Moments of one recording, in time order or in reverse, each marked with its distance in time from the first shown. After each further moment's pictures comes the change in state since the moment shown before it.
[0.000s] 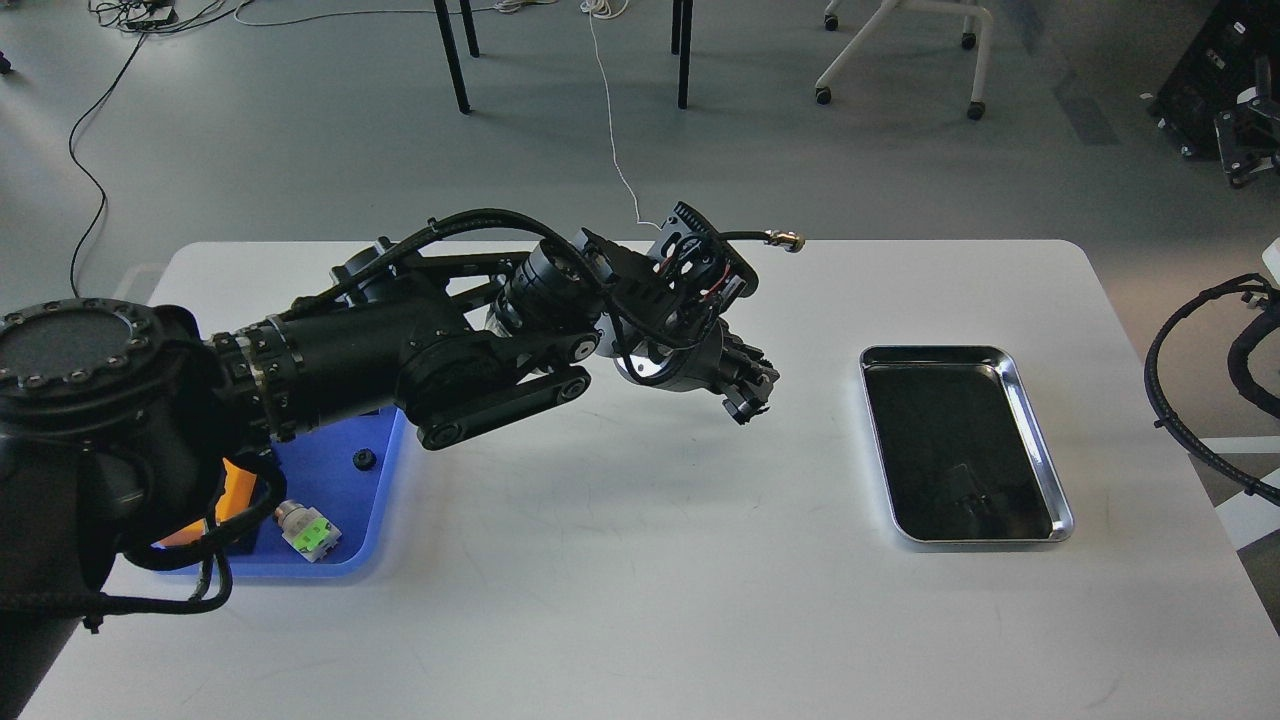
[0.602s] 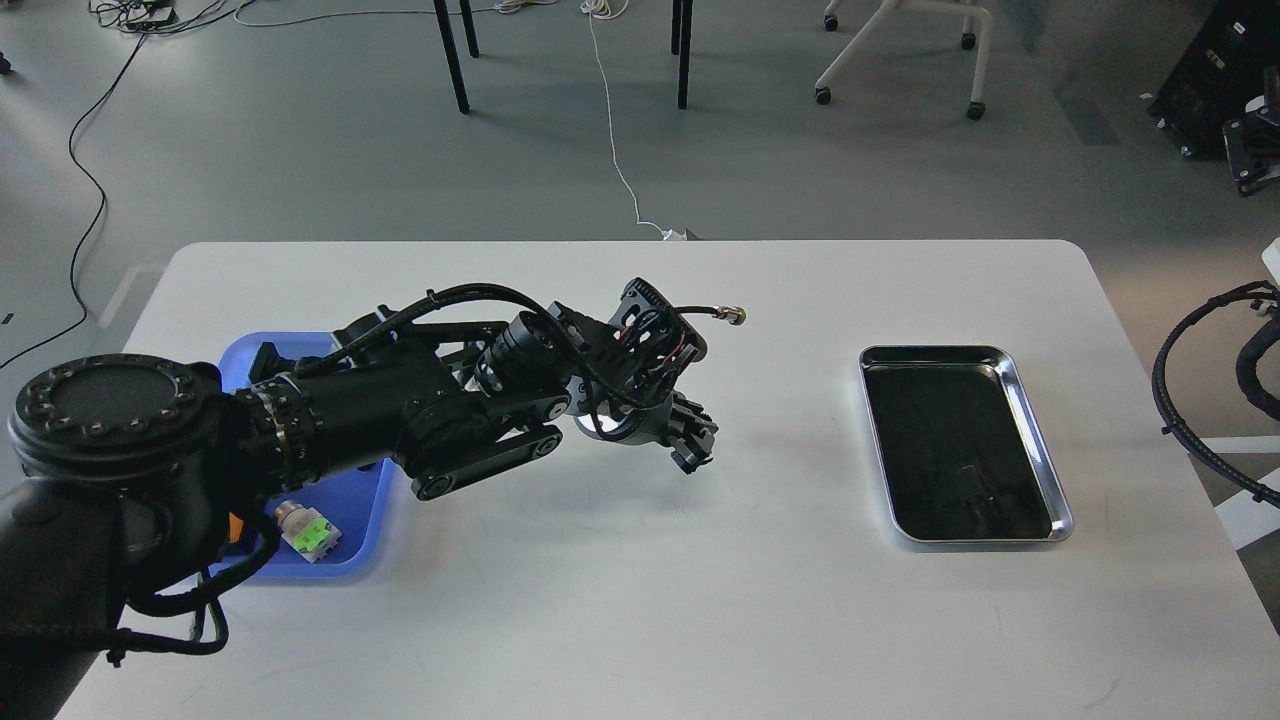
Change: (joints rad) left arm 0.126 -0.003 0.077 0.068 -0.001 0.034 0.003; right arm -0.010 -0.003 0.000 0.000 0.000 0.000 0.000
